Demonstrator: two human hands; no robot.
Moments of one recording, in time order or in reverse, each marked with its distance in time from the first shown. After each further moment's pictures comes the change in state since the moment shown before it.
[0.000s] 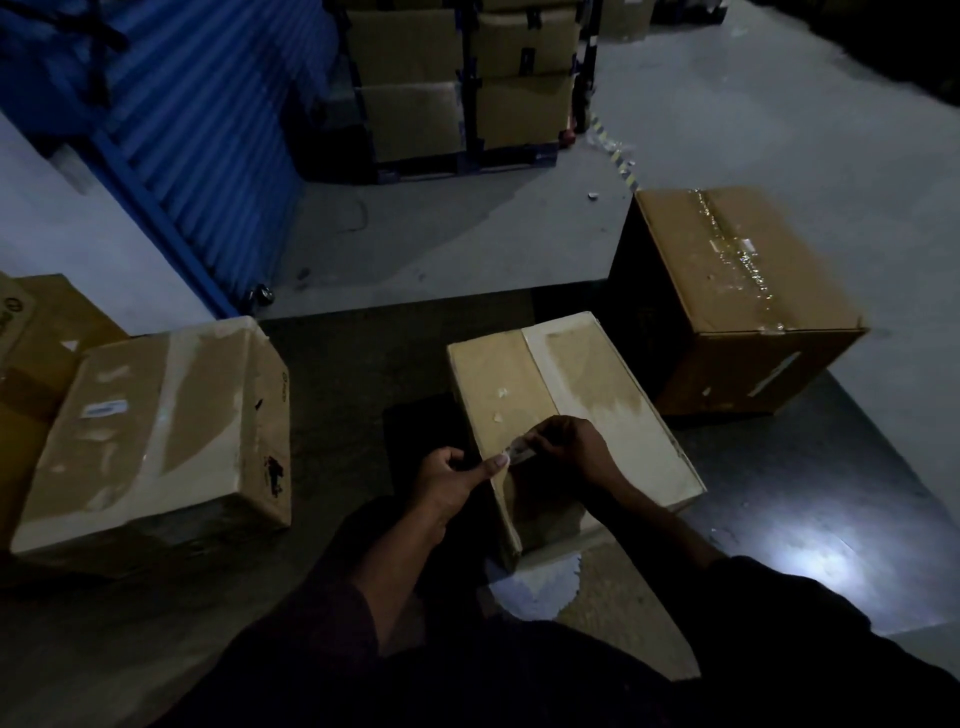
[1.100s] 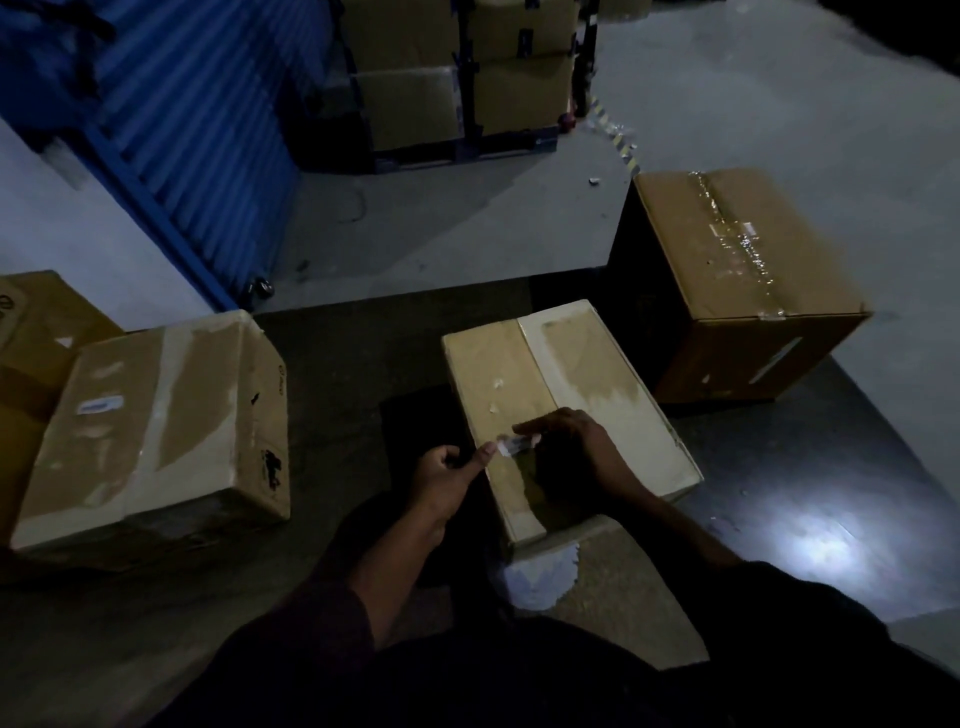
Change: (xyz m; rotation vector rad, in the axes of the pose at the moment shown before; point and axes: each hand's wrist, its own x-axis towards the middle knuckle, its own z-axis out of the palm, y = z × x) left_hand -0.015 0.002 0.005 -0.069 0.037 0.032; right_hand -0.016 0.017 -0.016 -0.072 -0.036 -0.428
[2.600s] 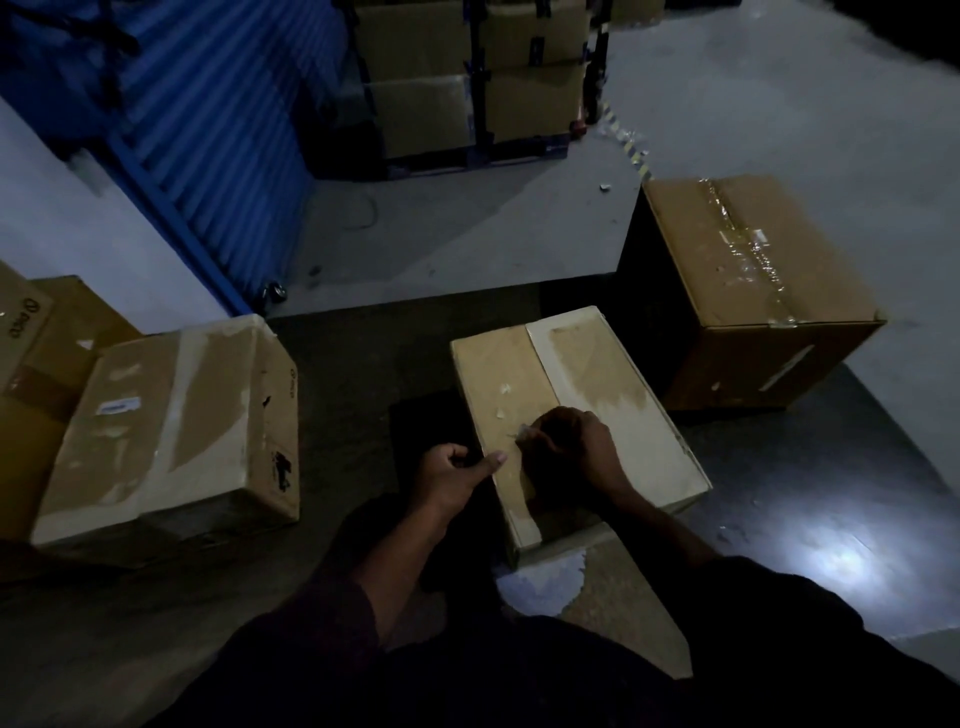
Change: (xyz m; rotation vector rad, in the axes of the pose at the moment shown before) left_hand -0.001 0.010 -0.005 0.089 0.003 0.094; right_hand 0.015 -0.014 0.009 -0.013 0.127 0.260
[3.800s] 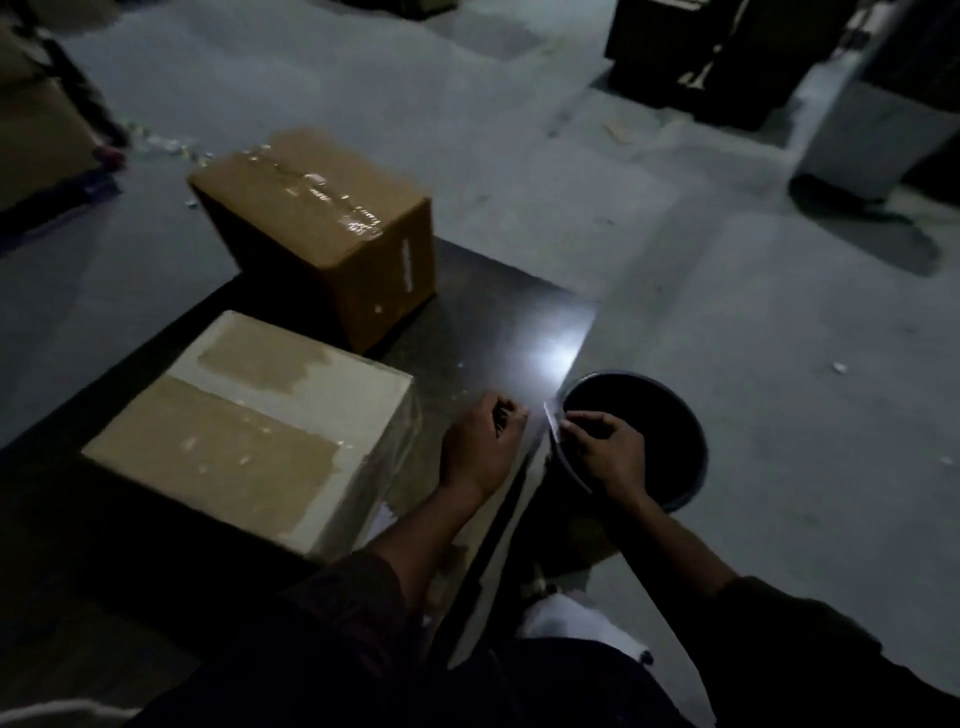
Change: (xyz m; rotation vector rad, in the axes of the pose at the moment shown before) left_hand -0.146 0.016 0.209 0.400 -0.773 0.861; right_hand -0.283 0.064 -0.086 0.527 1.130 0.867
